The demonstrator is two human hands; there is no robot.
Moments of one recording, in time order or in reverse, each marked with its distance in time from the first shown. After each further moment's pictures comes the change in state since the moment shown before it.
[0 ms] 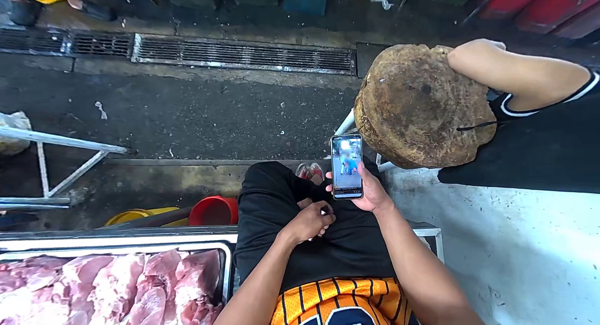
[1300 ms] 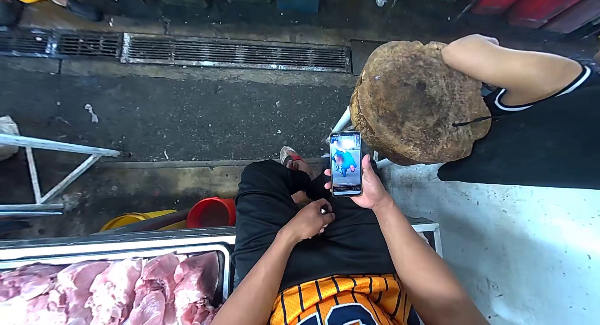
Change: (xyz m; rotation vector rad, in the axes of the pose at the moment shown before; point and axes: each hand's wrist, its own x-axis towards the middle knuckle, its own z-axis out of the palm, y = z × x) left_hand 0.003 0.003 0.000 0.165 -0.008 -0.011; right_hand 0.000 -0.003 0.001 -0.006 -0.031 0.001
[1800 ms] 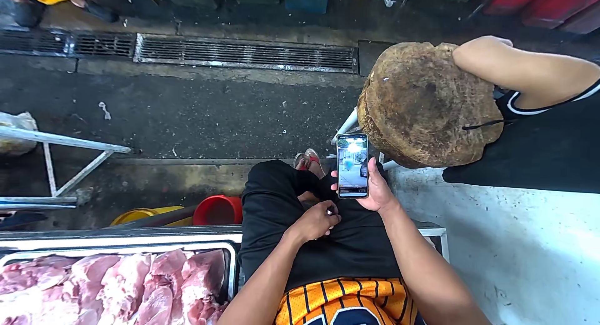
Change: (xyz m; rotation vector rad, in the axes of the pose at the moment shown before) left_hand 0.000 0.002 0.000 0.002 0.001 -0.009; right_hand 0.002 0.002 -0.002 -0.012 0.014 0.006
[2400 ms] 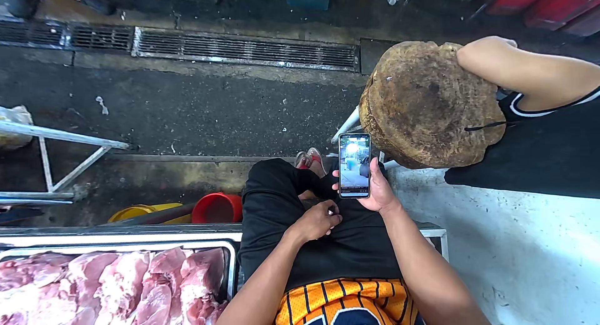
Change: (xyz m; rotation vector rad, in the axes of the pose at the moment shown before) left_hand 0.000 -0.001 -0.001 0.004 -0.009 -0.002; right_hand 0.001 0.000 -0.002 0.015 -0.002 0.020
